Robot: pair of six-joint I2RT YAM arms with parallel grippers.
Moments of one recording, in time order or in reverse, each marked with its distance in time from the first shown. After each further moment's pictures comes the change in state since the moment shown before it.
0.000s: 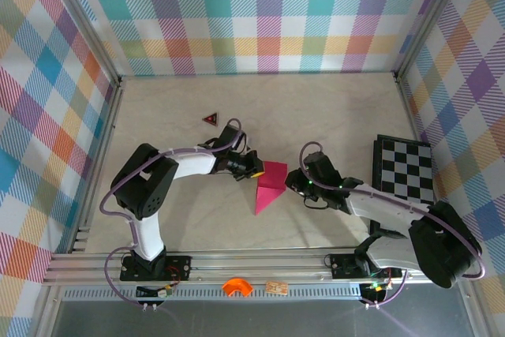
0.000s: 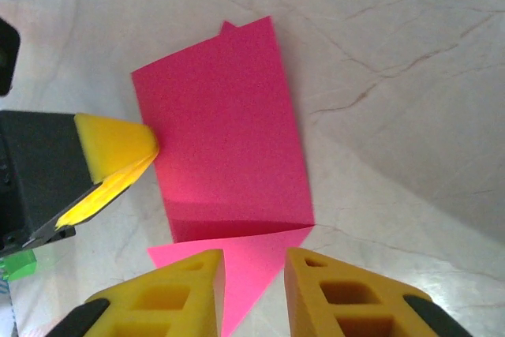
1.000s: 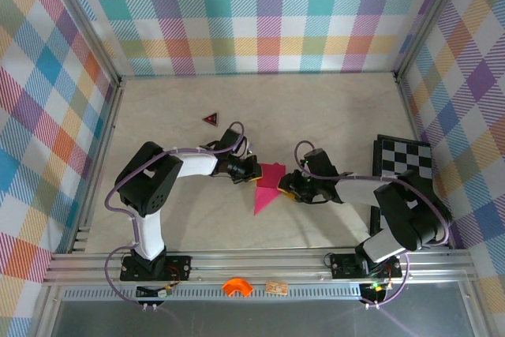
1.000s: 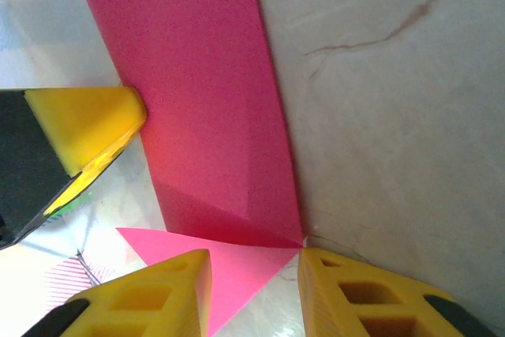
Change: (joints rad) left arm -0.001 0.031 -0.015 -0.005 -0.025 0.094; right arm -0.107 0.272 0.000 0.202 -0.366 0.008
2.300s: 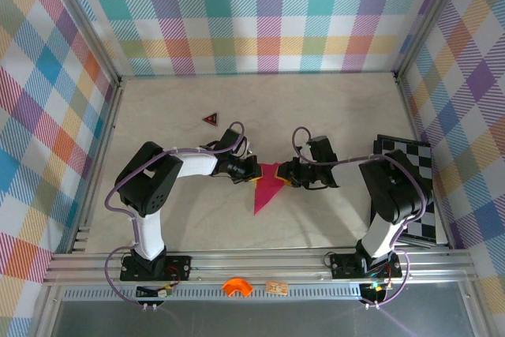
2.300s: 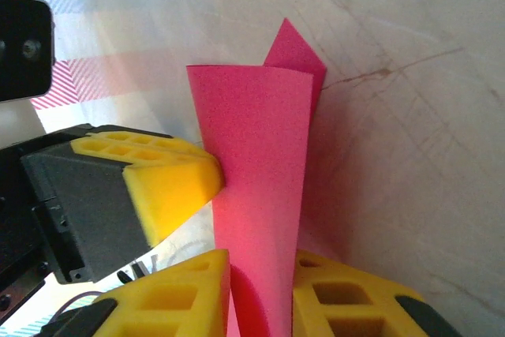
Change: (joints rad) left arm 0.000 0.000 0.000 0.001 0.002 0.003; right arm -0.124 0.217 0.130 0.120 -0.233 -0.185
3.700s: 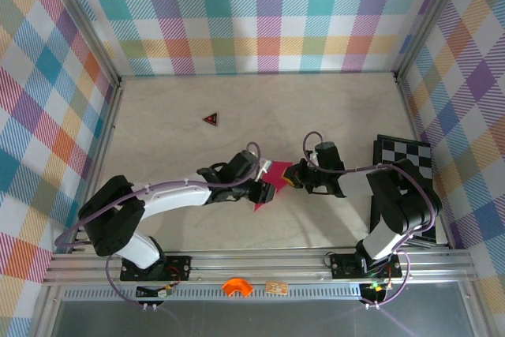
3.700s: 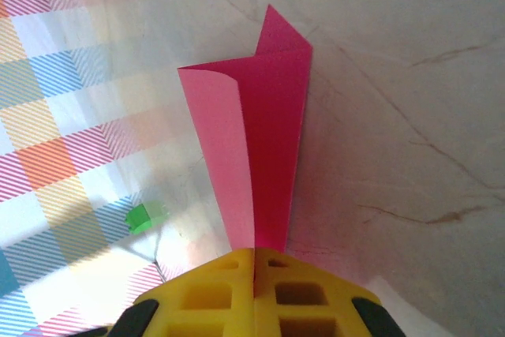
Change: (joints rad) left arm -0.335 -0.373 -0.151 -0.095 -0.393 0.333; right arm -0.012 -0.103 -0.136 0.137 0.087 0.269
